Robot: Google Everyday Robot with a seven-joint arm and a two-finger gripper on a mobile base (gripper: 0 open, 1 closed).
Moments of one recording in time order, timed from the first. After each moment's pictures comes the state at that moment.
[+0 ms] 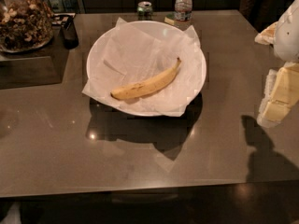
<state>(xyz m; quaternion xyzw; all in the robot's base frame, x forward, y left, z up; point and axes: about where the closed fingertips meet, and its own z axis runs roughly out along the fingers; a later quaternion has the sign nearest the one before) 0.438 -0.217 0.976 -0.60 0.78 -0.03 0.16</state>
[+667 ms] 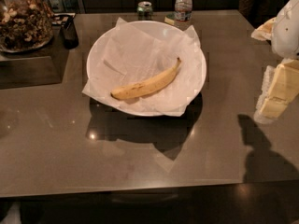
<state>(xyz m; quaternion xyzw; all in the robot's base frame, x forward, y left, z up) 0.443 -0.209 0.981 -0.61 0.77 -0.03 0.17</state>
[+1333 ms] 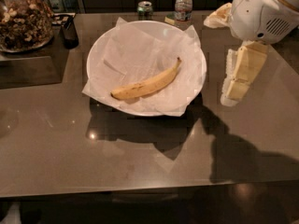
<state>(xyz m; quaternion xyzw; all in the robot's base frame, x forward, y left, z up) 0.470 -0.137 0.995 -0.70 0.68 0.04 0.22</state>
